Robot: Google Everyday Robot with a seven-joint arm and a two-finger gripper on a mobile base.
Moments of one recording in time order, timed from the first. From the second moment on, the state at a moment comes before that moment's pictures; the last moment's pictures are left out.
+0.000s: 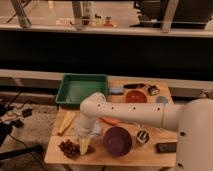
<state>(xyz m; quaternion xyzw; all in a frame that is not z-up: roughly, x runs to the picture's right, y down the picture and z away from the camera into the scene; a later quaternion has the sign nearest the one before) -0.149 0.262 0.732 -0.38 -0.34 -0.21 0.84</state>
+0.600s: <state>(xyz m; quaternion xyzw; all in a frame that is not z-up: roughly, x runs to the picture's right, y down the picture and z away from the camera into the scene) -0.142 0.278 0.737 -0.37 -0.37 -0.20 0.83</state>
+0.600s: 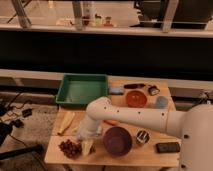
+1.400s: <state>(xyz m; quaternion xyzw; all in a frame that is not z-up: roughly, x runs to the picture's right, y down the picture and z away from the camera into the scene) -0.148 0.291 0.744 -0.39 -0.39 -0.22 0.81</state>
